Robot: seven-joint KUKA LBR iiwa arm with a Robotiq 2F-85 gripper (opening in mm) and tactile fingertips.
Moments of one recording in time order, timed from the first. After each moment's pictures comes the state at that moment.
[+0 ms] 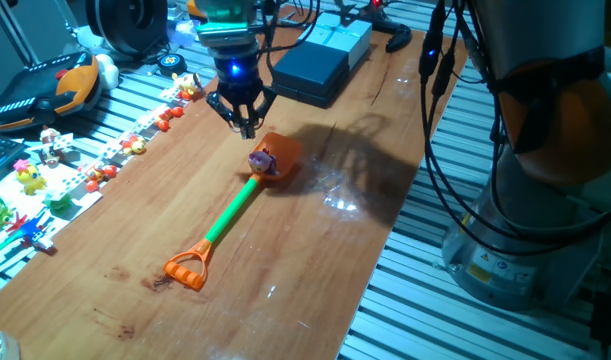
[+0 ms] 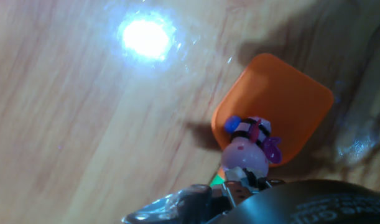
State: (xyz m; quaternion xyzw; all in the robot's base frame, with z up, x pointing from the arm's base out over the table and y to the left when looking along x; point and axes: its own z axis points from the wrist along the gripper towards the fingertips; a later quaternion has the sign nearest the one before) arm 0.513 0.021 0.140 -0.48 -0.87 -0.04 0.09
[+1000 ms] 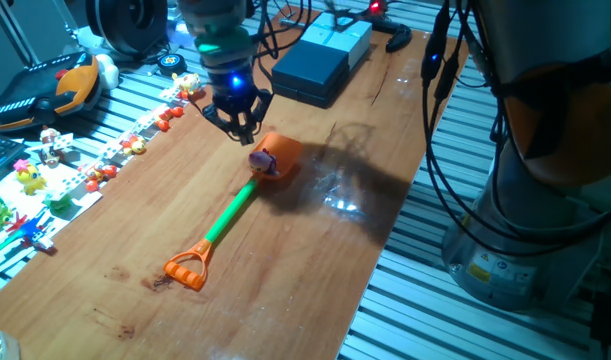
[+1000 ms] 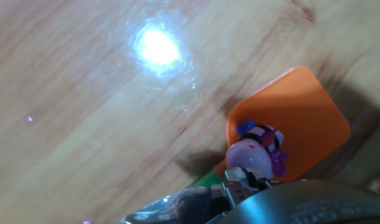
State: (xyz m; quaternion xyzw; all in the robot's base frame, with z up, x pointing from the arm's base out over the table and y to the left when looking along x) arm 0.513 0.030 0.136 -0.32 -0.95 -0.01 0.06
